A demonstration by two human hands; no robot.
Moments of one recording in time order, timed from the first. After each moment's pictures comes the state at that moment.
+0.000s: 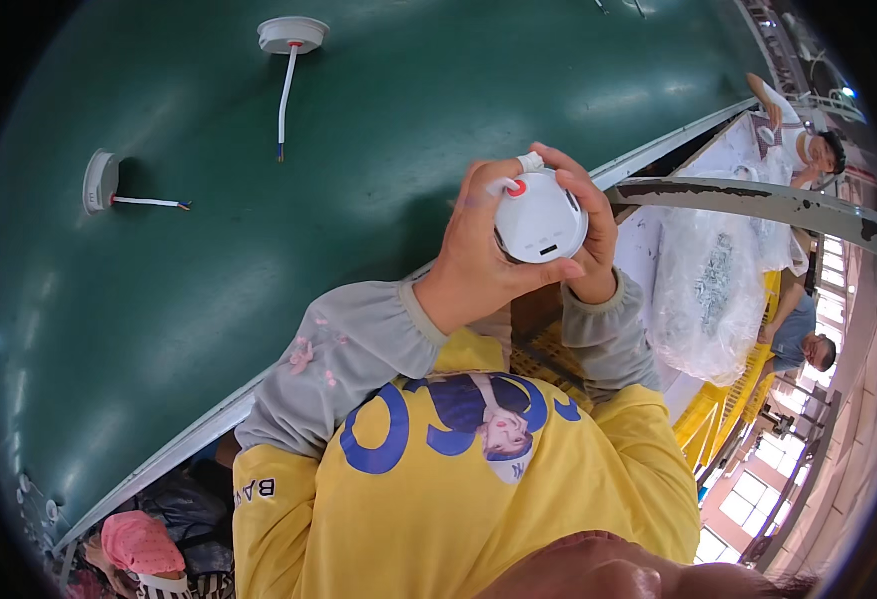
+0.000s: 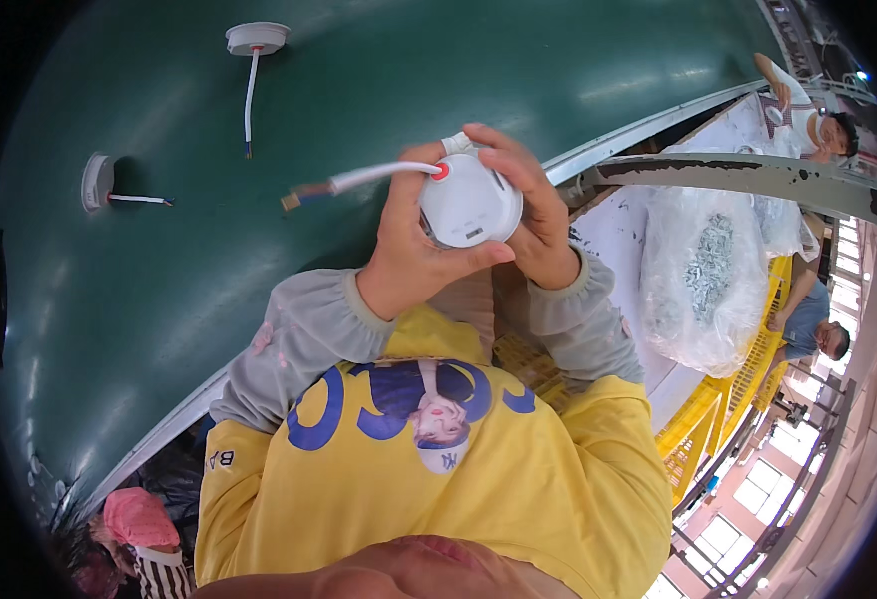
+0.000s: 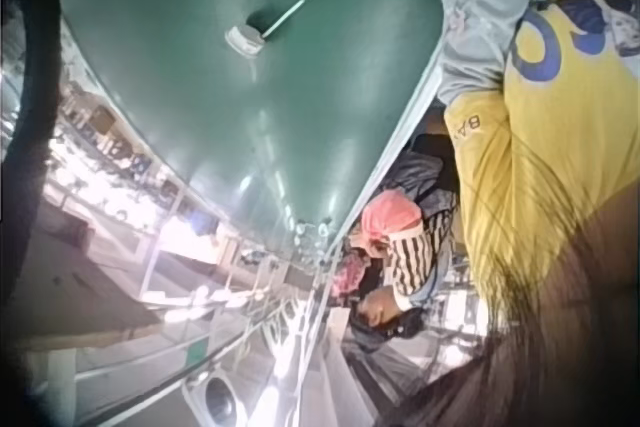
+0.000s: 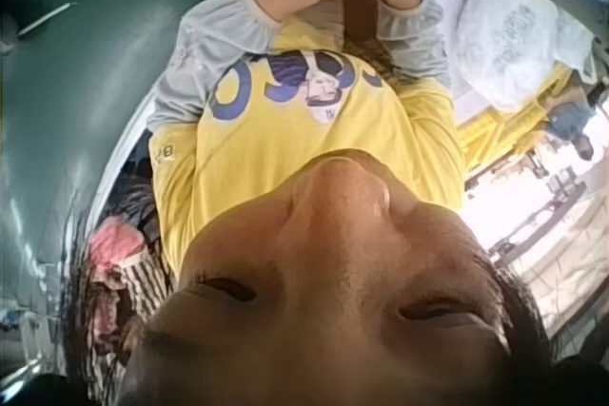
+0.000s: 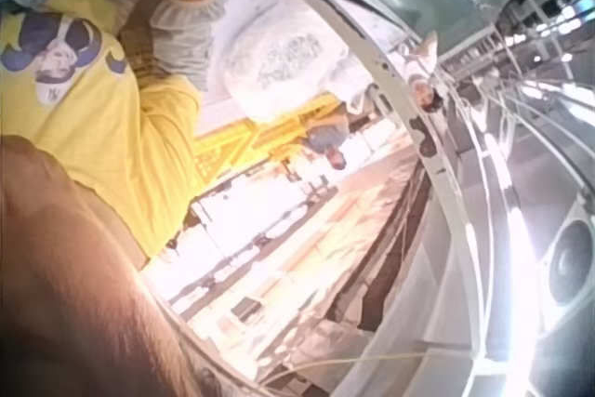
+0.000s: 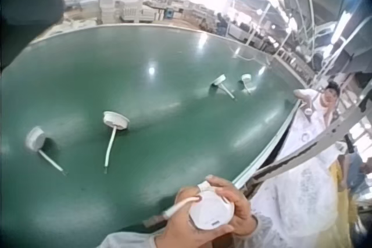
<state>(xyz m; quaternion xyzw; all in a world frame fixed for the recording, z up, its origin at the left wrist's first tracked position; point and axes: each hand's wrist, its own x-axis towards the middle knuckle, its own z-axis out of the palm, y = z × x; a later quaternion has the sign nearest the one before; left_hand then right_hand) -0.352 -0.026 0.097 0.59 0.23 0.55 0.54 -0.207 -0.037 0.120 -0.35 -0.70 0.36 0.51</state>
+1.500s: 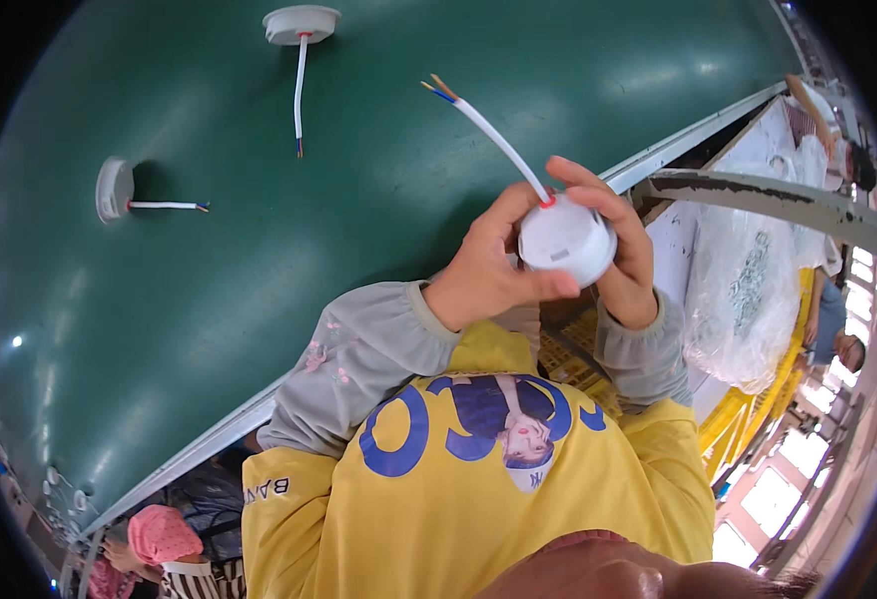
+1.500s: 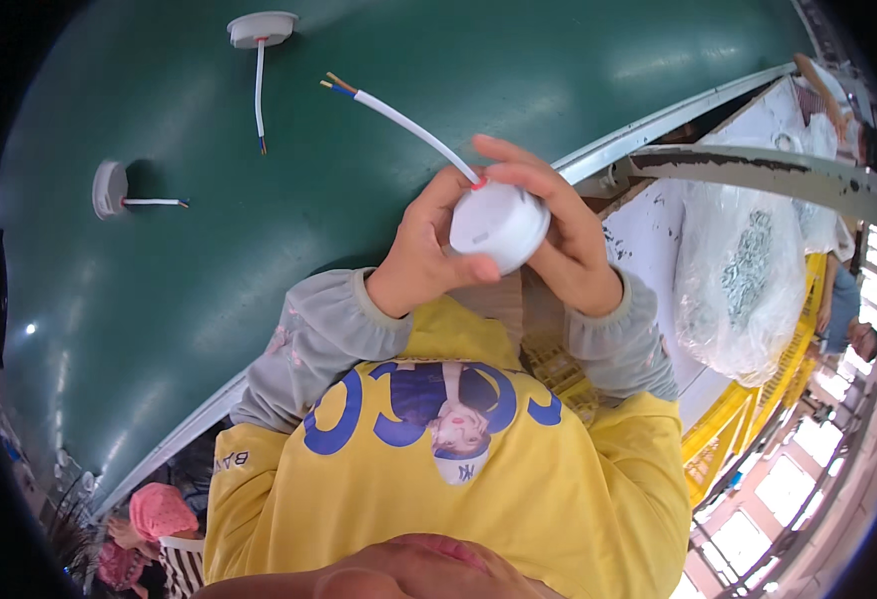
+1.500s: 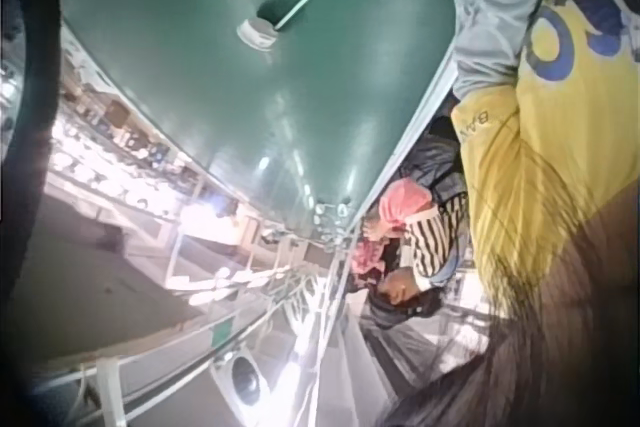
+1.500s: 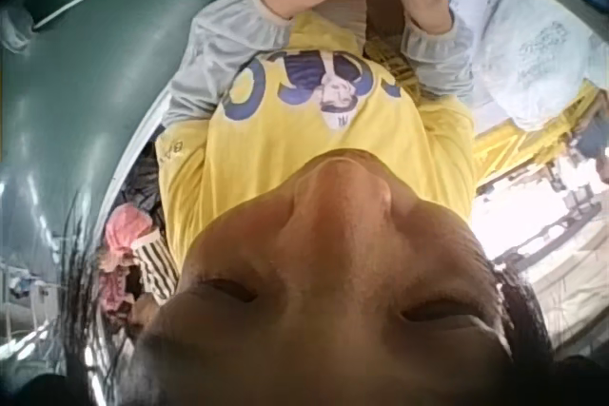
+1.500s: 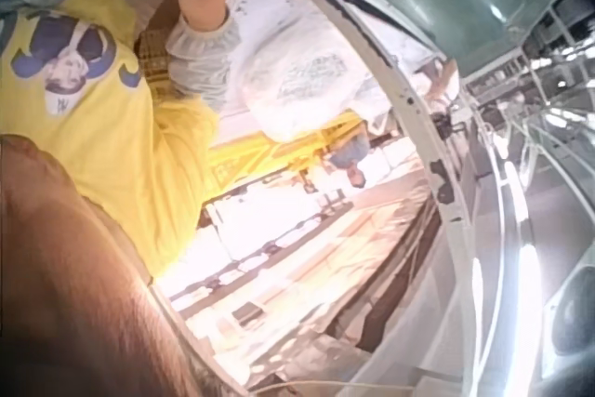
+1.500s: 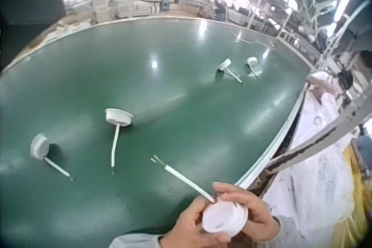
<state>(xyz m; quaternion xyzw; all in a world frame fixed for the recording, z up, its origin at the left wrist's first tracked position) -0.361 -0.029 0.082 0.39 0.16 0.43 0.80 -0.214 -0.052 0.140 -0.41 -0.62 0.50 0.45</state>
